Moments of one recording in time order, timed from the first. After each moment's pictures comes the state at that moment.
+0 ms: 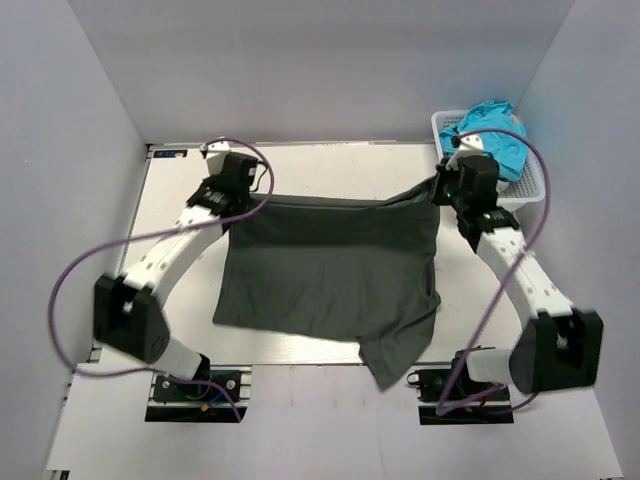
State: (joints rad) left arm -0.41 1.43 1.25 -0.53 -0.63 -0.57; right arm 0.16 1.25 1.01 -0.12 -0.05 0.12
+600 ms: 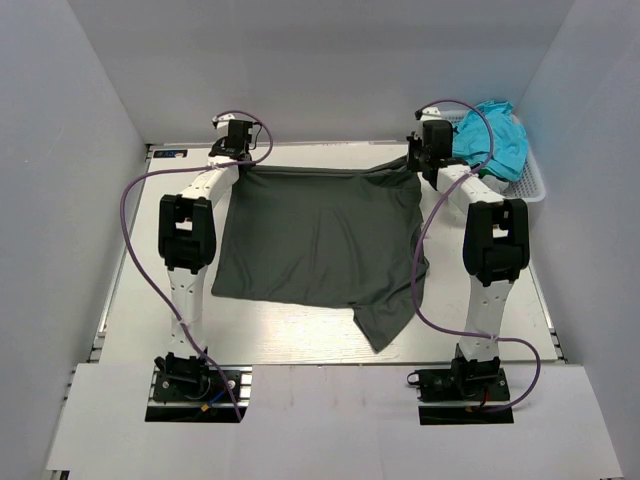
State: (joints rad) left arm -0.19 2.30 1.96 -0.39 -0.45 -0.44; right arm 0.17 2.08 1.63 -0.07 0.04 0.03
